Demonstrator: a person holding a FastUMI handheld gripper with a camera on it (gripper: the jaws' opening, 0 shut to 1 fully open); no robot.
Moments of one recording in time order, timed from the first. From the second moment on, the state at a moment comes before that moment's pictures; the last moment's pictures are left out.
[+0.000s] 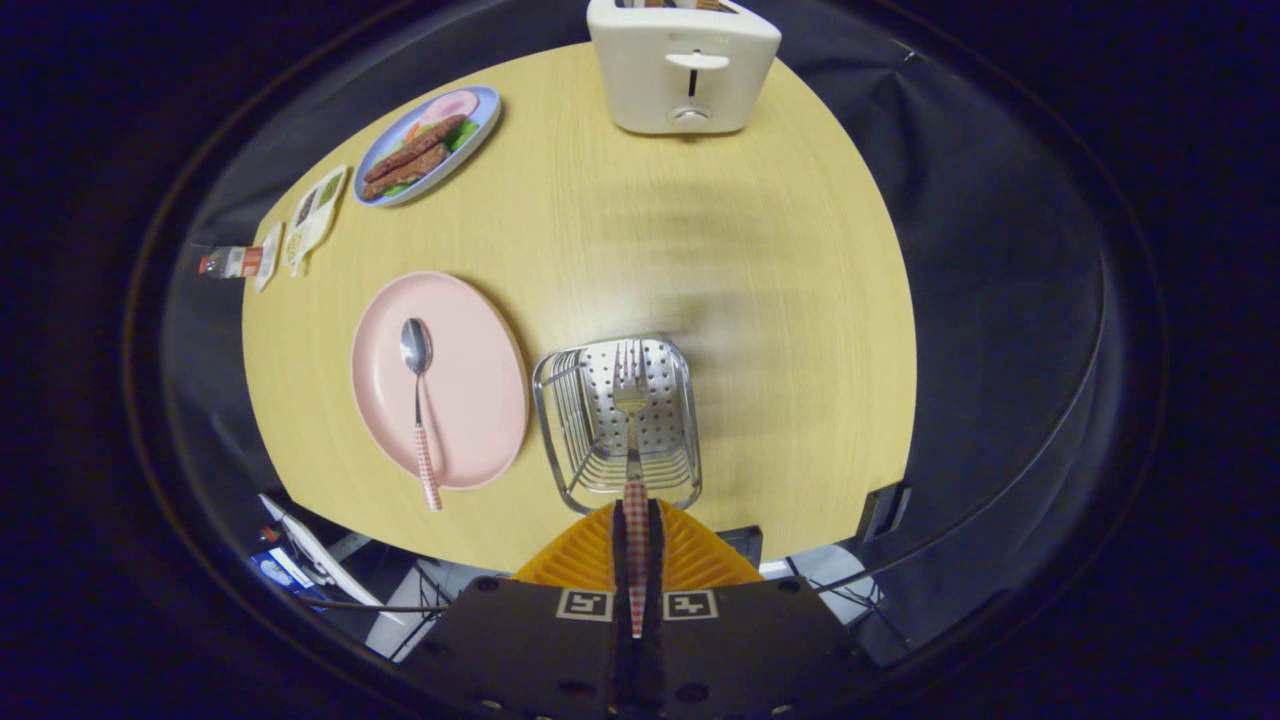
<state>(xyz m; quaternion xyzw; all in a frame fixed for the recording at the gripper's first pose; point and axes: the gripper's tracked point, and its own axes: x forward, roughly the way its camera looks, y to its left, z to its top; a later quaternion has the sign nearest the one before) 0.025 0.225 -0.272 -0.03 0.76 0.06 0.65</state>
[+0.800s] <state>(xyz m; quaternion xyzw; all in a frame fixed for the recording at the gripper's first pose) 0.024 0.234 -0.276 0.00 0.75 0.08 0.66</state>
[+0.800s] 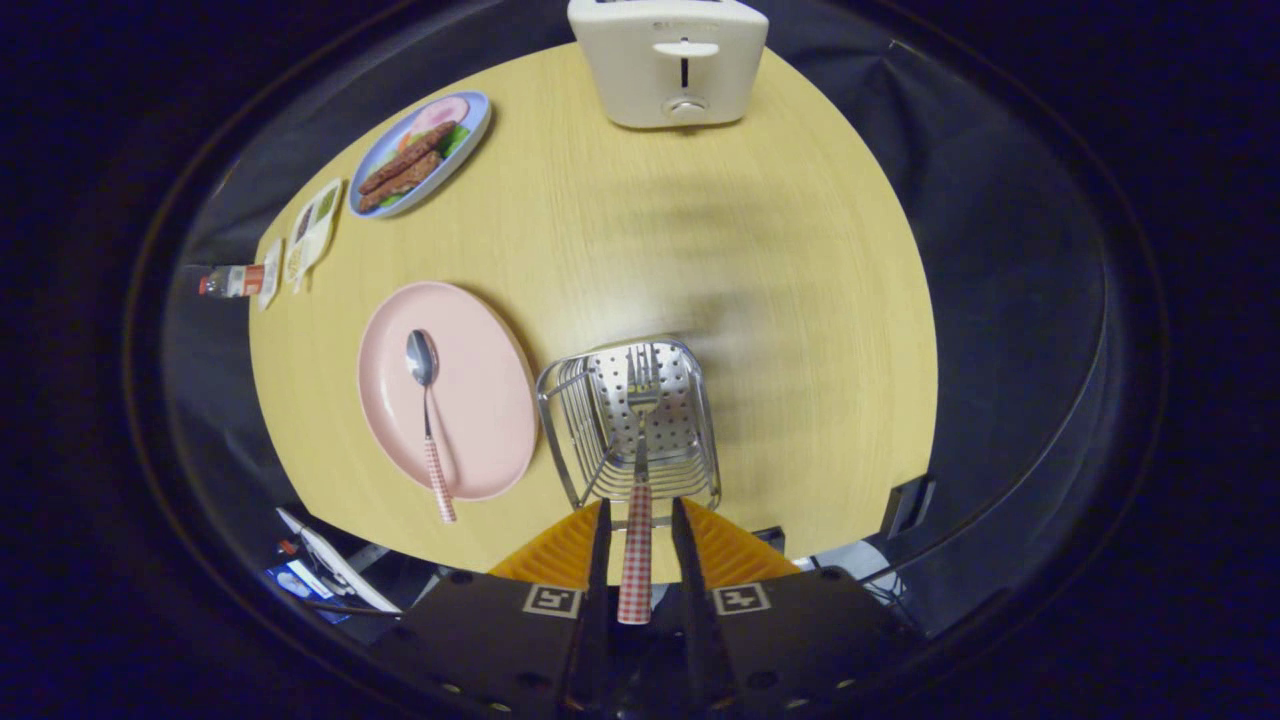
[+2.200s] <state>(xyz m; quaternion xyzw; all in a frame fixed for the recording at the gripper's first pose) -0.104 0.366 -0.101 -0.02 0.06 0.26 0.96</state>
